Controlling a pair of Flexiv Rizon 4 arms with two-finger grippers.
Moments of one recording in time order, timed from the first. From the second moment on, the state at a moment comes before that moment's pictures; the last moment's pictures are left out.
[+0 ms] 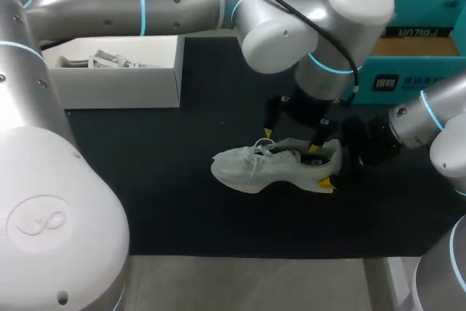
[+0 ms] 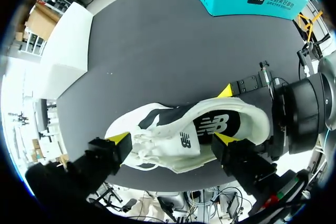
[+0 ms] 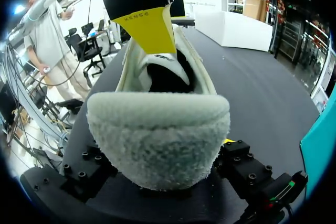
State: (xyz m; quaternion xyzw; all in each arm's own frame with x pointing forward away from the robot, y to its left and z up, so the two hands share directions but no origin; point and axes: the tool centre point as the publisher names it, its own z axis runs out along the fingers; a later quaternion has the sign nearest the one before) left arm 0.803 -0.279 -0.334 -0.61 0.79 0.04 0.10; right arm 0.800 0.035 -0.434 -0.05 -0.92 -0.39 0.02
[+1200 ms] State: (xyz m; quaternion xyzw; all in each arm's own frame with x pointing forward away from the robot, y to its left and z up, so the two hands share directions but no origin) left arm 0.789 -0.238 -0.335 -0.67 0.73 0.10 0.09; right arm 0.800 0.035 -0.434 -0.05 -0.92 -0.39 0.02
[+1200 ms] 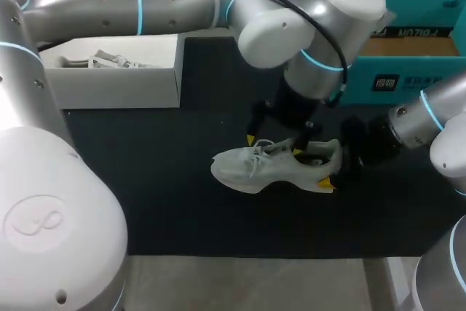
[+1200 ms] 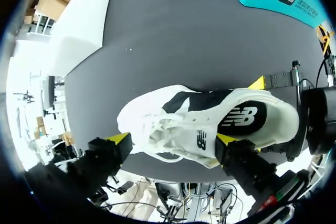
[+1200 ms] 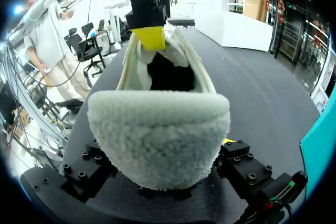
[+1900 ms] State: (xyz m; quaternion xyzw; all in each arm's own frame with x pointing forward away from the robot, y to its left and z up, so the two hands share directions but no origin) left arm 0.776 -0.247 -0.325 -0.68 0.72 0.08 -0.01; right arm 0.800 0.035 -0.434 -0.05 -0.92 -0.39 0.02
